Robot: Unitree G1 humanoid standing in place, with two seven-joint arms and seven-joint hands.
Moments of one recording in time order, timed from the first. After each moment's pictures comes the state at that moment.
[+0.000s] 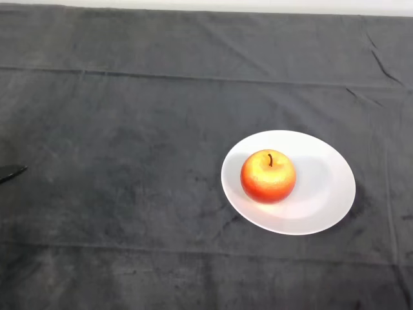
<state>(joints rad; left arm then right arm) -0.25 0.60 0.04 0.65 -0.16 -0.73 0.49 -0.60 -0.45 -1.17 1.17 1.09 -0.38 0.27</state>
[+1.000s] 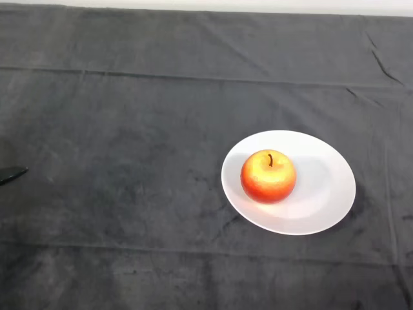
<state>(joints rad) -0.25 0.56 0.11 0.64 -0.11 -0.72 0.44 -0.60 -0.45 -1.17 1.17 1.09 -0.38 0.27</state>
